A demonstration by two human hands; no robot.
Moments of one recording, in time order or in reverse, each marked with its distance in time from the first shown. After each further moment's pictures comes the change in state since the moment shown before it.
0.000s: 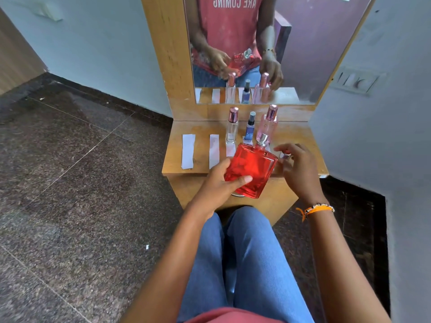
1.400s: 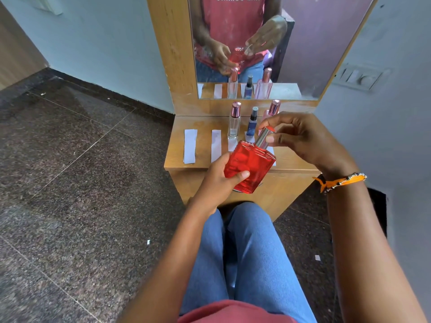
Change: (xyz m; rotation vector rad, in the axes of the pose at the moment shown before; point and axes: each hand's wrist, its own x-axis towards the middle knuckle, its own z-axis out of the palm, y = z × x) left_hand -0.005 -0.003 -0.001 0.004 0.064 0.043; right_hand 0.026 -0.073 -0.054 0.306 -0.461 -0.170
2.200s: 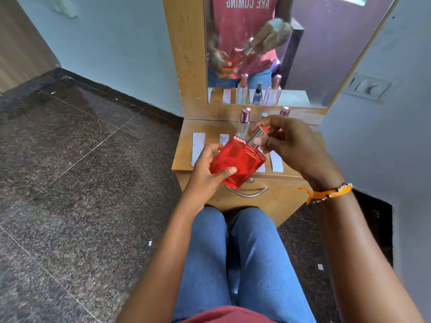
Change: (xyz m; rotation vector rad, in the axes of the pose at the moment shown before) left_hand 0.003 -0.002 -0.037 -0.064 0.094 0.146; right_hand 0.008 -0.026 0.033 -0.046 0.107 0.035
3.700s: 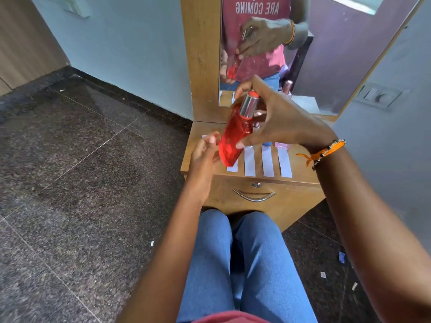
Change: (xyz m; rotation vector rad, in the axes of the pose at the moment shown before) left_hand 0.015 0.028 -0.009 -0.284 0.235 -0.125; right_hand 0.055 -0.034 0.000 -0.117 -0.296 -0.284
